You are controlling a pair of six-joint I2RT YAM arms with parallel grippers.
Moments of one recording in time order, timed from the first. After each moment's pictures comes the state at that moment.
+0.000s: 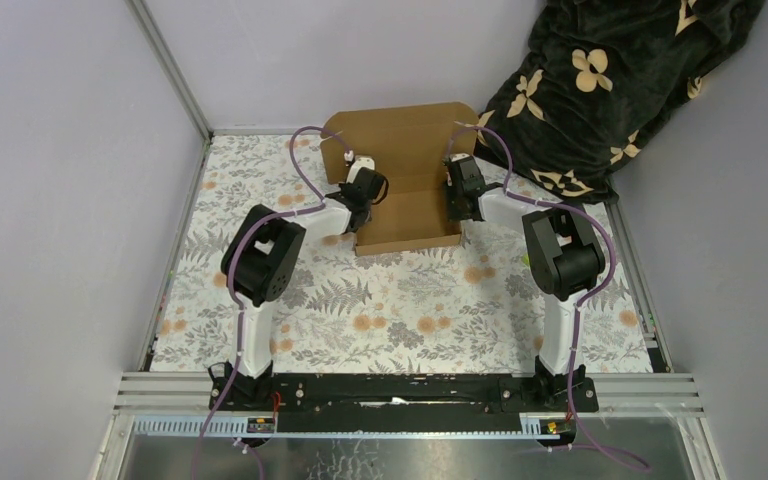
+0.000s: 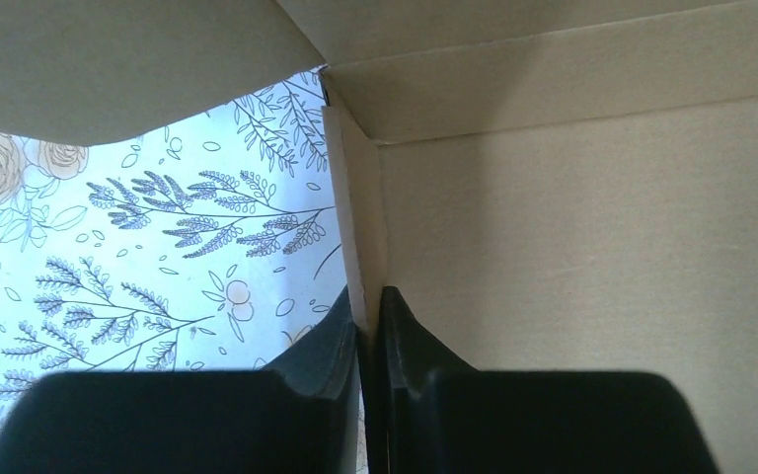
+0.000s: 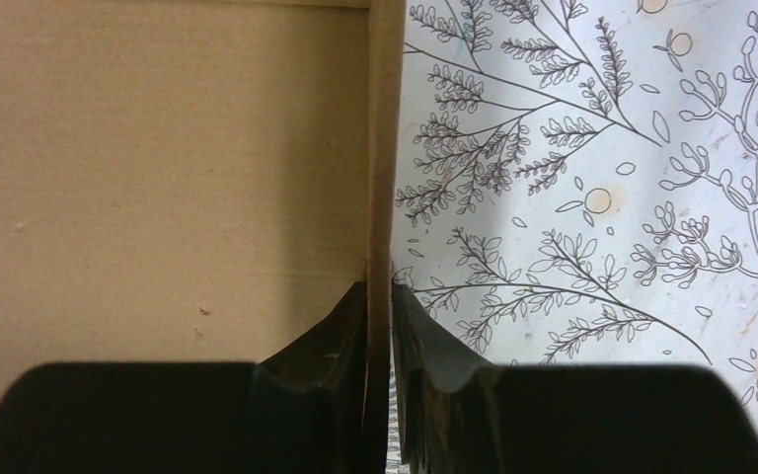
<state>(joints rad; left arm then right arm) -0.49 2.06 1.33 -0.14 -0.50 -0.29 0.38 2.03 1.32 -0.20 0.12 0.16</state>
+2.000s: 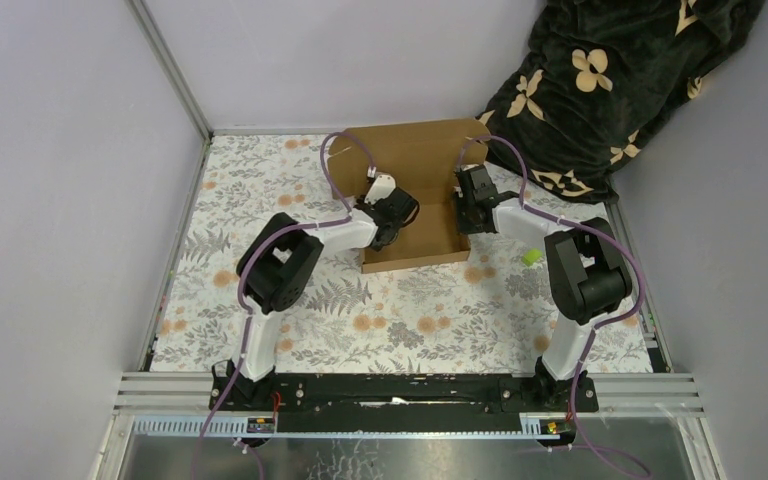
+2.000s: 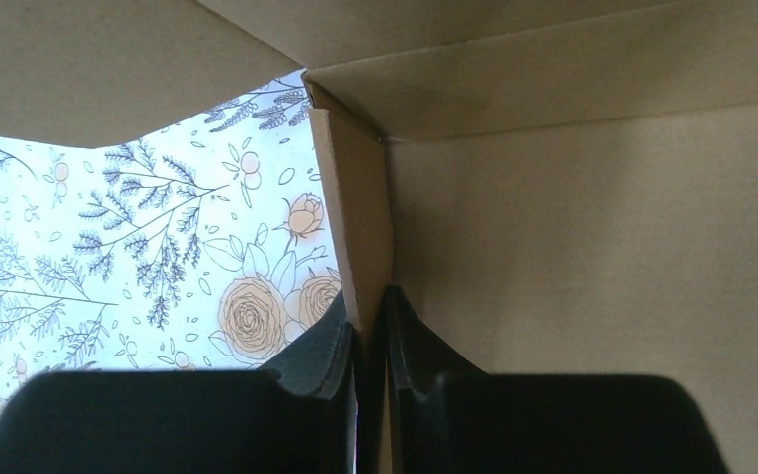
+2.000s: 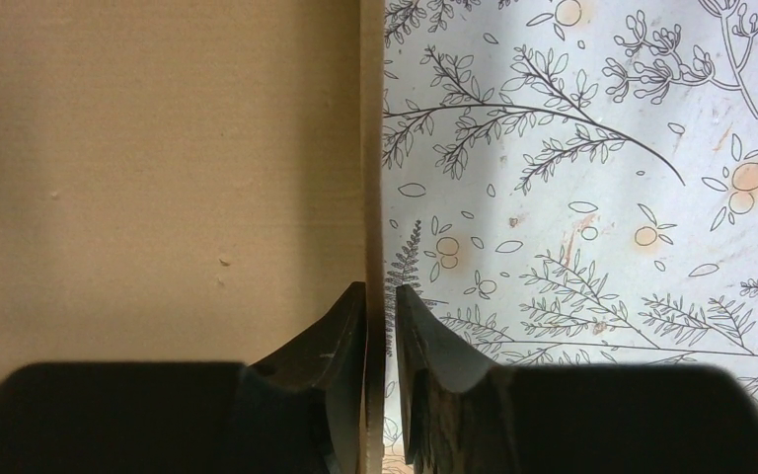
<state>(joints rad) -0.67 2.08 1.38 -0.39 -0.79 -0.43 0.39 1.82 1.15 -0.31 0.11 0.21</state>
